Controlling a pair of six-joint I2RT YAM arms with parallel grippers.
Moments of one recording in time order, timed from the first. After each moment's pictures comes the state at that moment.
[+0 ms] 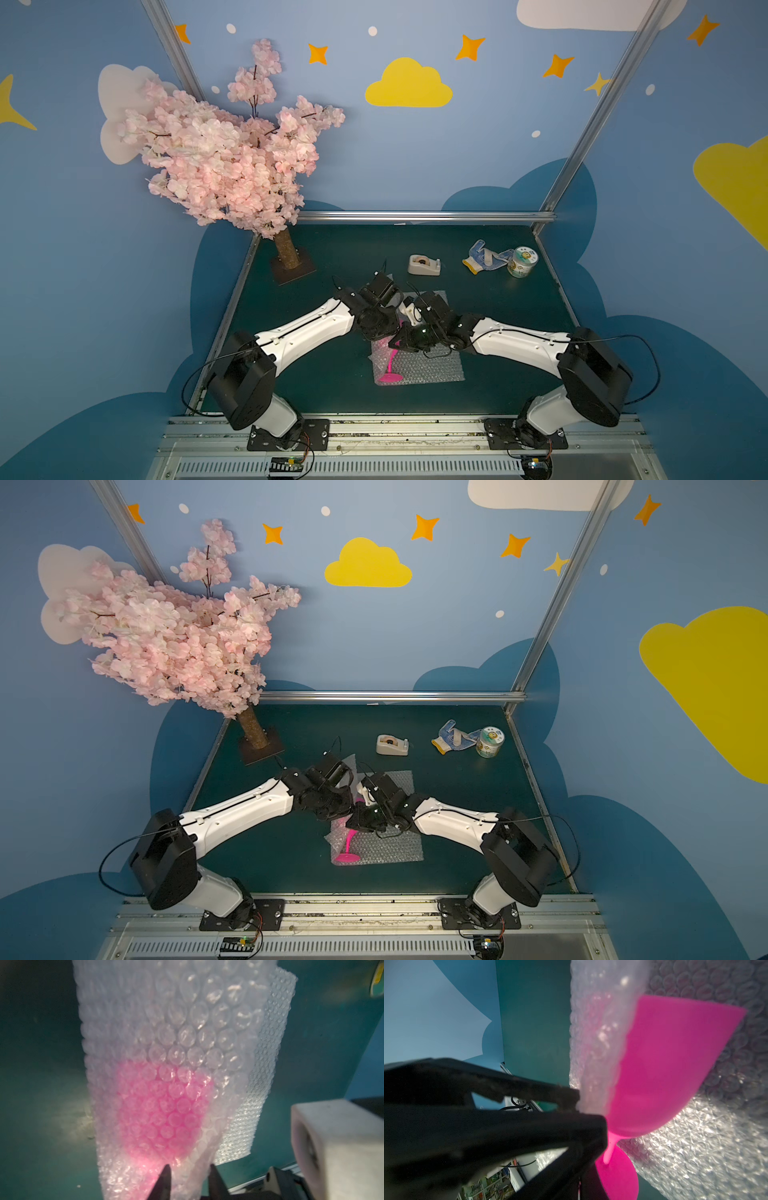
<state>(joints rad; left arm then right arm) -0.74 1.52 1.11 -0.74 0.17 -0.98 0.92 1.53 0.86 -0.14 -0.47 0.93</state>
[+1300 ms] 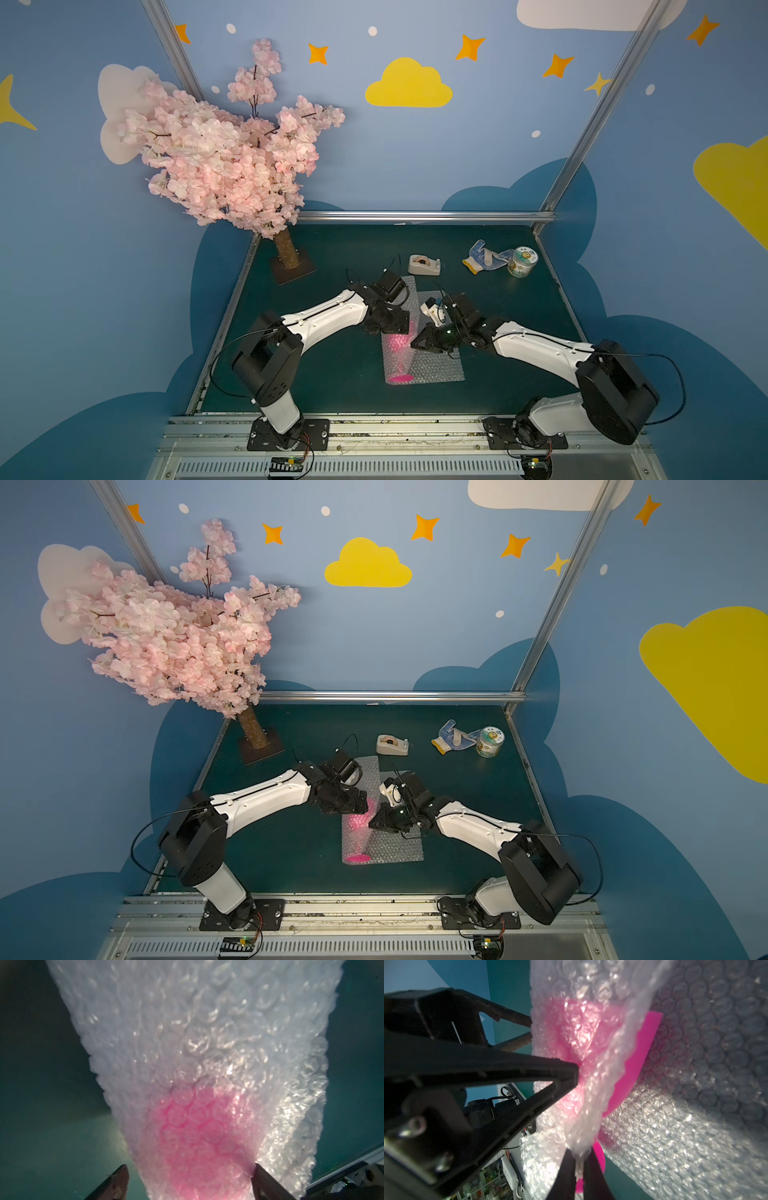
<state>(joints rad) -0.73 1.71 1.21 -0.75 0.12 -0.63 0.72 1.39 0.71 -0.22 -0.59 0.74</state>
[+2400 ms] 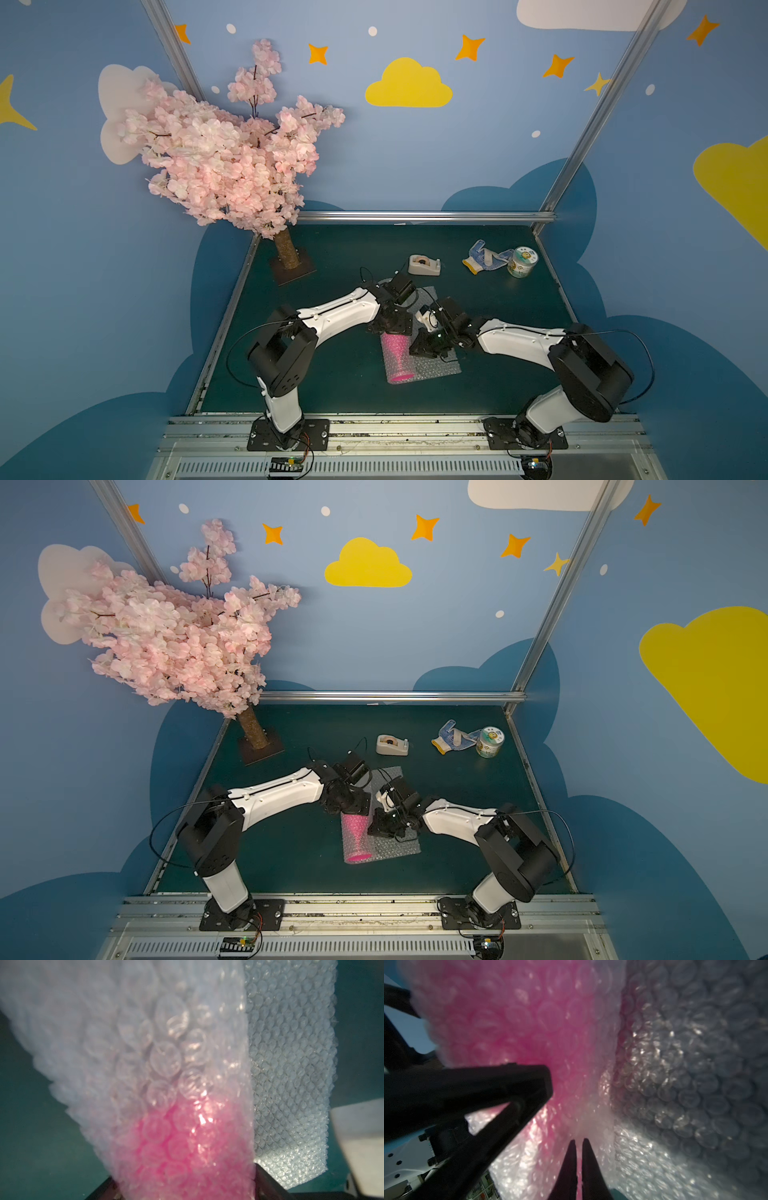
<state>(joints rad) -0.76 1.78 1.27 -0.81 0.02 -0.66 0.79 1.56 0.73 -0.15 -0.54 0.82</state>
